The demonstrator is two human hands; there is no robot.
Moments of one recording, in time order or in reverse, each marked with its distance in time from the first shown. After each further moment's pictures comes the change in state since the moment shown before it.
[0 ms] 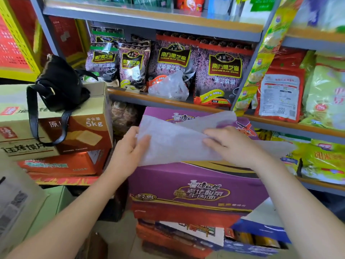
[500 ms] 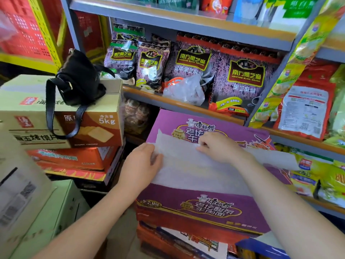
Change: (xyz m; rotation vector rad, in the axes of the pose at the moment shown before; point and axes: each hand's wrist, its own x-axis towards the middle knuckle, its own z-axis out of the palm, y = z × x) left_hand -0.001 -0.021 0.014 0.541 0.080 0.049; right_hand 0.090 0.030 0.050 -0.141 -0.180 0.067
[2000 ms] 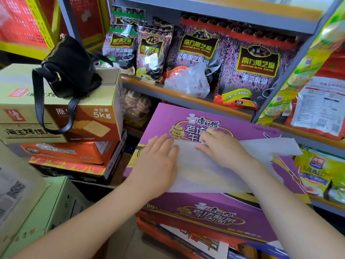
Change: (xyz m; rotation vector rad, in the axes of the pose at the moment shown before) left_hand 0.020 0.036 0.018 0.486 -0.313 0.274; right_hand 0.007 0.015 0.015 -0.089 0.111 -0.028
